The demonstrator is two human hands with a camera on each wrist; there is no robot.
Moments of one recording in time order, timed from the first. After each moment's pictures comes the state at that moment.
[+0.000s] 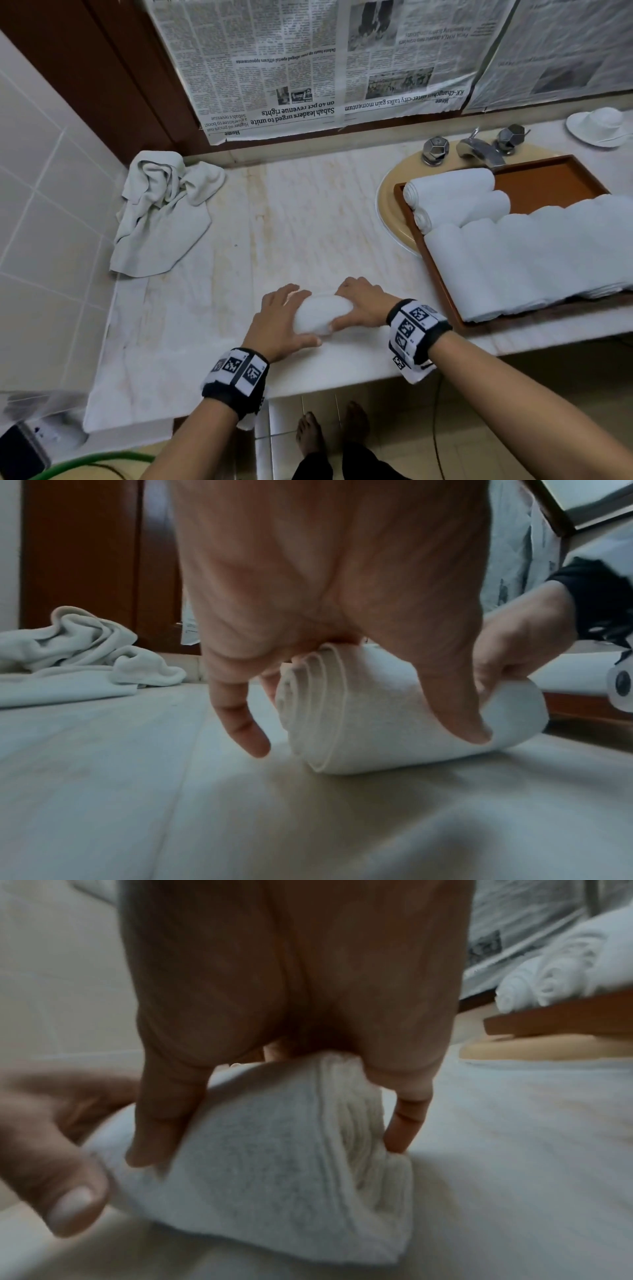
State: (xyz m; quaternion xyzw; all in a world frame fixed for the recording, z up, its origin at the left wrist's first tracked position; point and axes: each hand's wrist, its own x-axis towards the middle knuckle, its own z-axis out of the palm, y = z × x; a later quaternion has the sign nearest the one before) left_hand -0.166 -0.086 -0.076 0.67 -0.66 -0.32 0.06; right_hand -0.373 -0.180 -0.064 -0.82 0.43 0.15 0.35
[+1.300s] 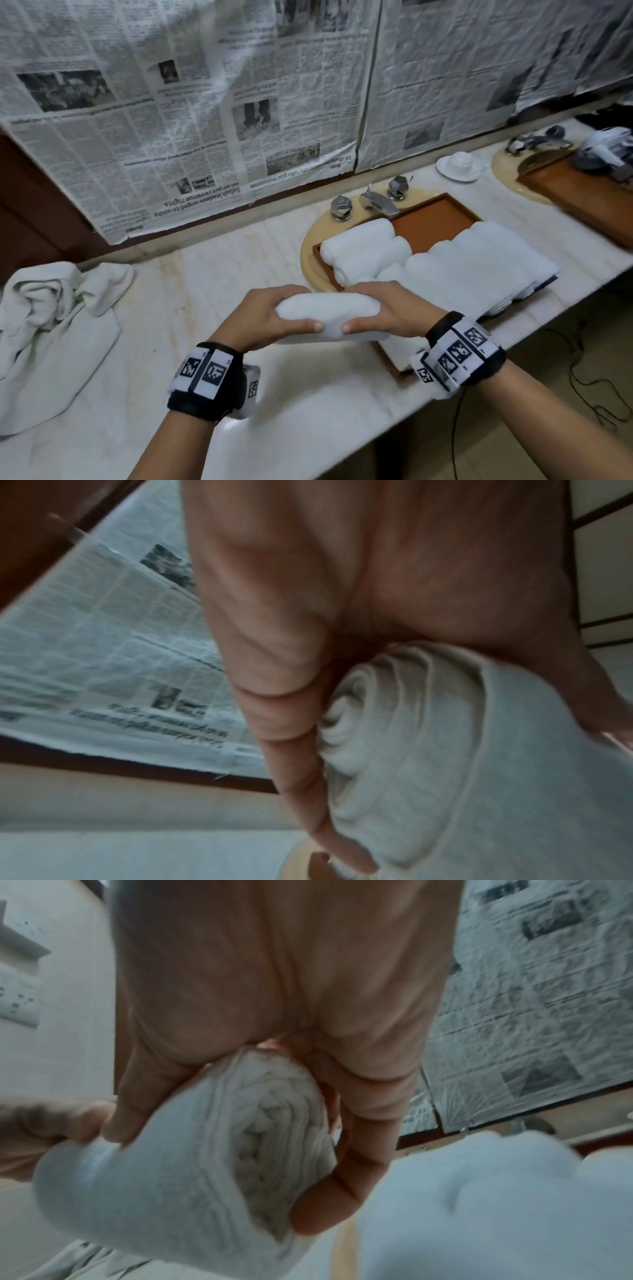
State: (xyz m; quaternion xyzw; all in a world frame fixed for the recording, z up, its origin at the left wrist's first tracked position) left_hand -0.241 -0.221 0.048 0.51 -0.74 -0.40 0.18; right_hand -0.514 -0.217 0.043 -0.75 0.53 -0.12 0.38
